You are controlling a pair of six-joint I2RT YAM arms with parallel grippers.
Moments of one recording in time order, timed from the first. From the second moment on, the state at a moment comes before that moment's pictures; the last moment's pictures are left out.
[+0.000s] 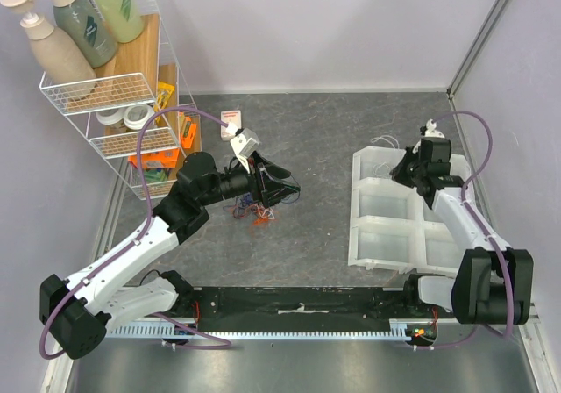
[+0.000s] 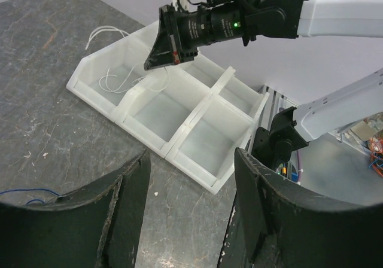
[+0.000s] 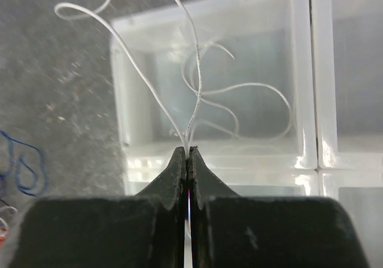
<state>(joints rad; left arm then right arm) -0.68 1.00 0.82 0.16 0.53 -0.34 -0.03 1.23 0.77 -0.22 -0.10 0.40</state>
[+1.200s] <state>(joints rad) -0.68 1.00 0.82 0.17 0.58 -0.36 0.31 1.45 1.20 -0.72 0.48 -0.29</state>
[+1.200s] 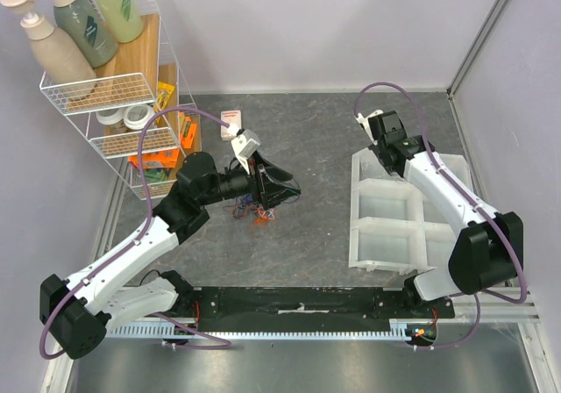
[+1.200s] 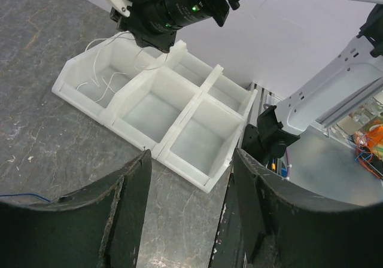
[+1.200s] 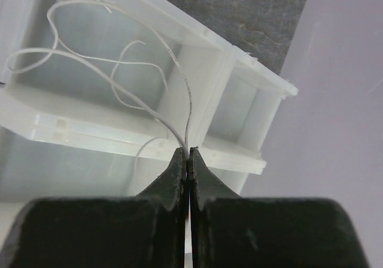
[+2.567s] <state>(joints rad) -0.68 0.98 0.82 0.17 0.58 -0.36 0.30 1.50 1.12 -0.48 0.56 -0.34</state>
